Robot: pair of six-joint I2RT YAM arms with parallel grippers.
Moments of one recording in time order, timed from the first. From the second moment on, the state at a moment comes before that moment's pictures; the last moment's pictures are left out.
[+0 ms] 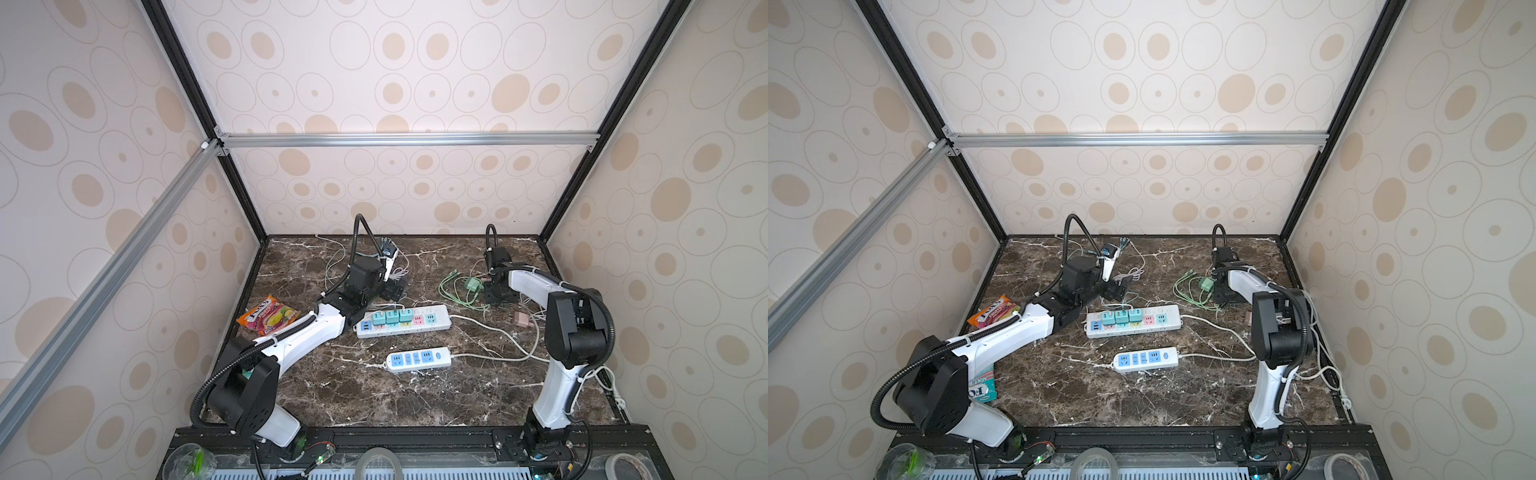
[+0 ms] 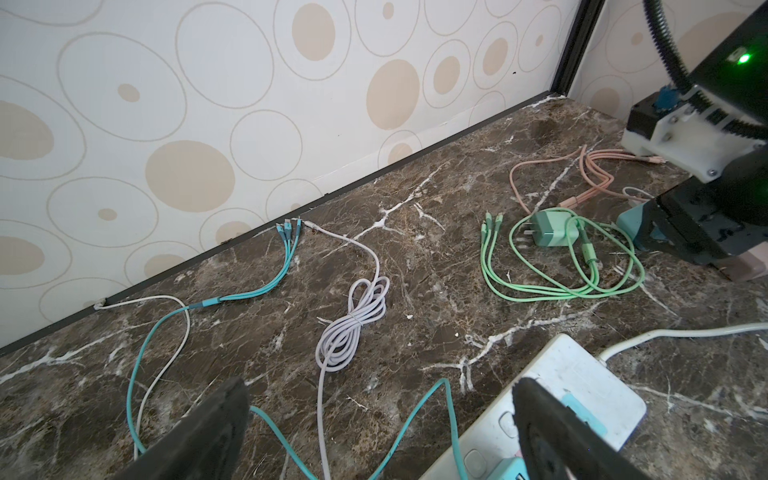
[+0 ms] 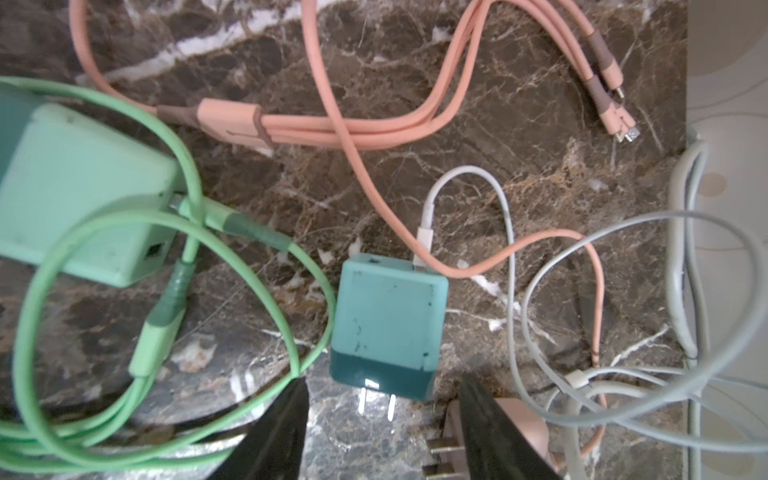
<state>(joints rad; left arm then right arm) -0.58 1.51 1.04 0.07 -0.13 0.05 0.12 1.95 1.37 -0.70 0.36 0.19</state>
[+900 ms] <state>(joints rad) -0.58 1.51 1.03 0.05 -0.14 0.05 0.09 2.00 1.37 -0.66 0.37 0.20</state>
